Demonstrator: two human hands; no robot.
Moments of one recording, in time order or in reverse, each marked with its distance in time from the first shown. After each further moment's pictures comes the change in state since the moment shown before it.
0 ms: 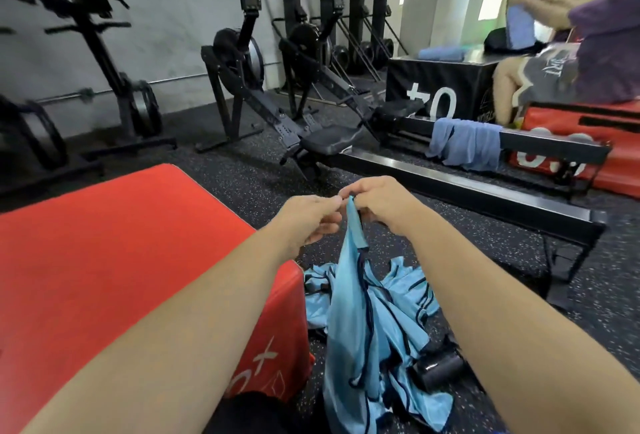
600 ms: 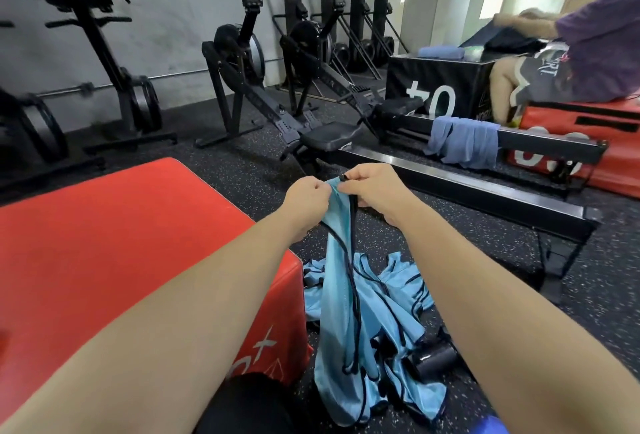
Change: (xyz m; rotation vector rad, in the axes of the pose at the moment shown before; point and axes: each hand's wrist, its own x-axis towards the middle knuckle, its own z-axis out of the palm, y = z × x) left_hand -0.005 0.011 0.008 0.298 0.192 0.199; right_hand -0.007 -0.006 0.006 0.005 0.115 -0.090
